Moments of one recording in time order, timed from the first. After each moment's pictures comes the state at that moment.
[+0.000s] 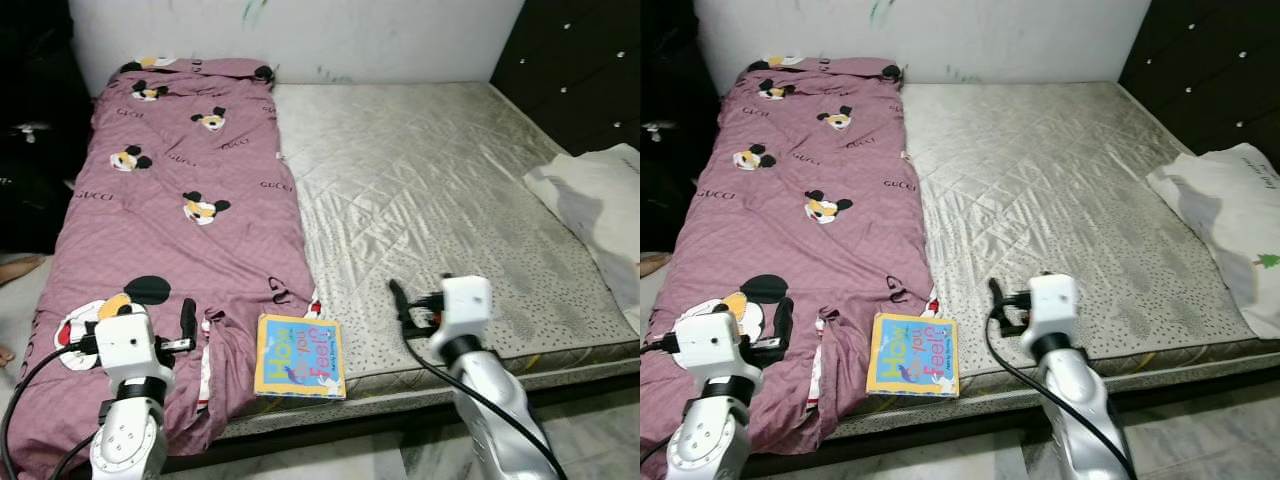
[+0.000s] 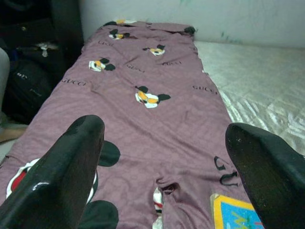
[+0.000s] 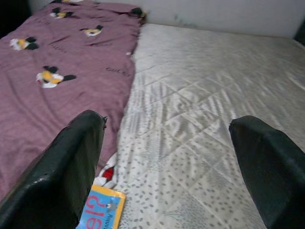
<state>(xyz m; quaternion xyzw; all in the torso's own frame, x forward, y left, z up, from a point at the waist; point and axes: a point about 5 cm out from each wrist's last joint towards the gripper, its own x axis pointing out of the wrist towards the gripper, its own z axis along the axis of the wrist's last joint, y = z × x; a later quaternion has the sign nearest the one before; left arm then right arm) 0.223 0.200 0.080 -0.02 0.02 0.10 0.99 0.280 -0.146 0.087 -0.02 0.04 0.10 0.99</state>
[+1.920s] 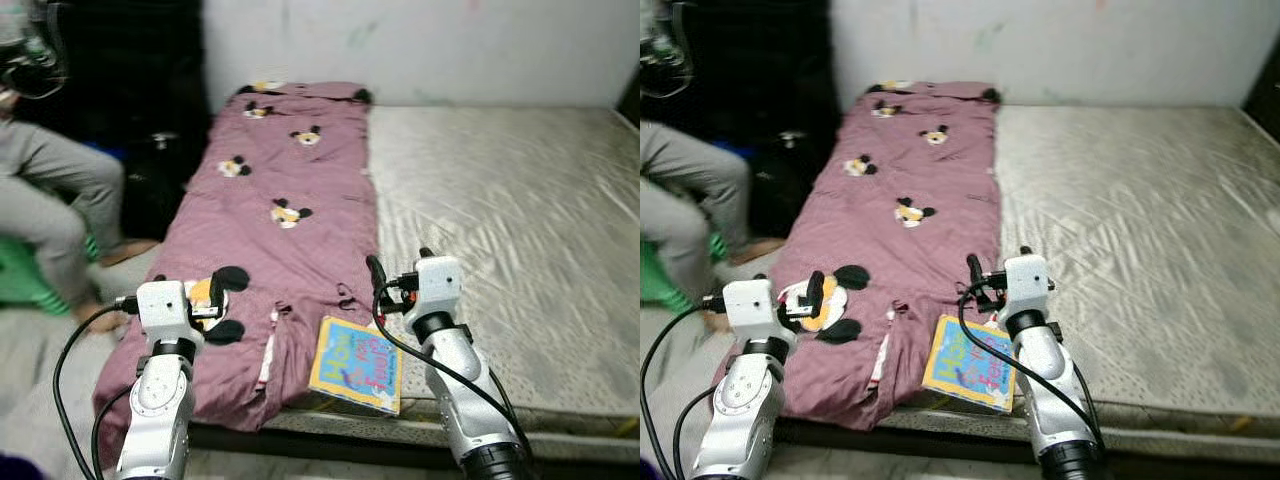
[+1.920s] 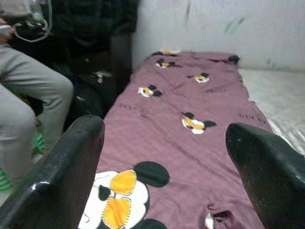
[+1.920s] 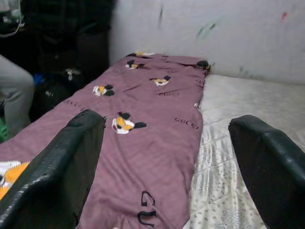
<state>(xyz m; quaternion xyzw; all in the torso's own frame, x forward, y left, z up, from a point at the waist) 0.272 0.185 0.077 -0.01 -0.01 0.05 1.00 0.302 -0.126 0.092 -0.02 -0.03 0.10 0.99</state>
